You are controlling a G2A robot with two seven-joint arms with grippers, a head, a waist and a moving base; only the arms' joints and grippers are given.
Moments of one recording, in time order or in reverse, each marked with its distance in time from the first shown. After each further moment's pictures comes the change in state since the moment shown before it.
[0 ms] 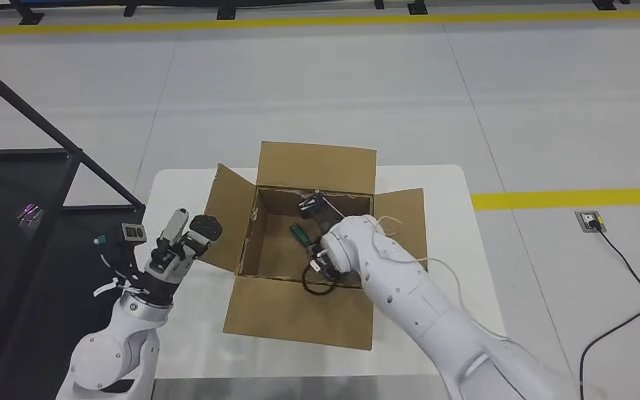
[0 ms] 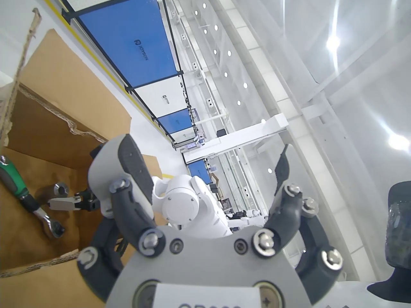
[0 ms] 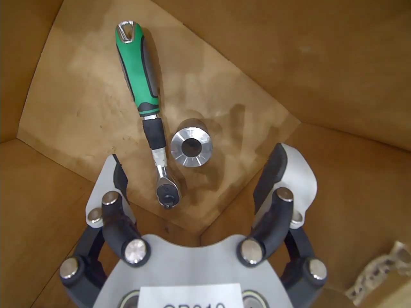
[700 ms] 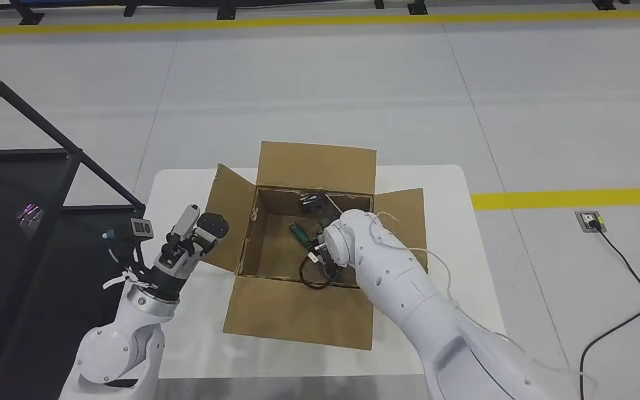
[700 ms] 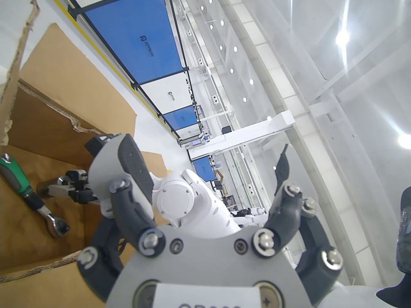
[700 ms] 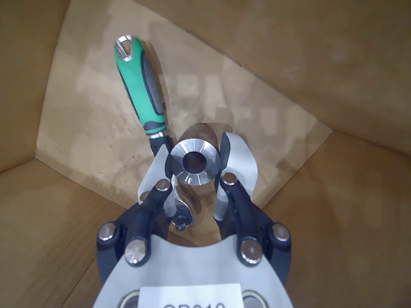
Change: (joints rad) left arm -0.024 0.005 0.031 0.003 0.043 0.027 0.020; right arm 0.100 -0.115 0.012 0.307 0.126 -0.086 -0.162
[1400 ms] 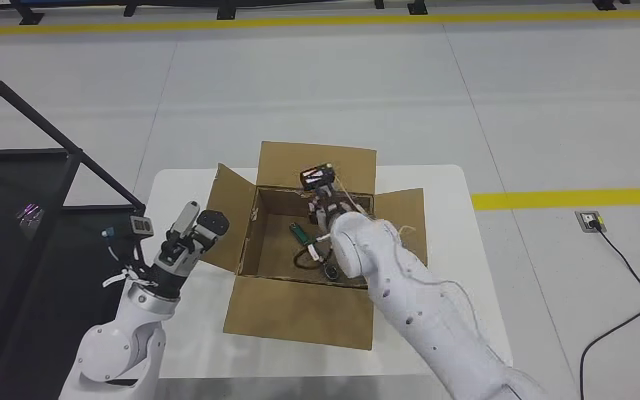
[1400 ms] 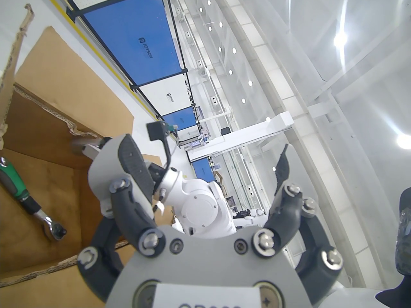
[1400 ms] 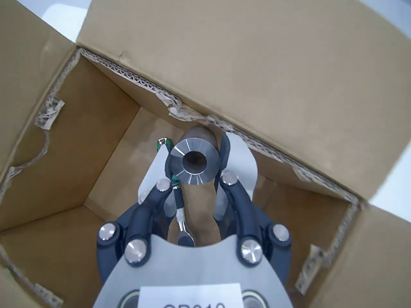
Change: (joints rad) left arm -0.011 0.003 0.011 -0.003 -0.003 0.006 0.017; right arm -0.383 0.225 0.274 -0.870 -0.373 0.153 -0.013
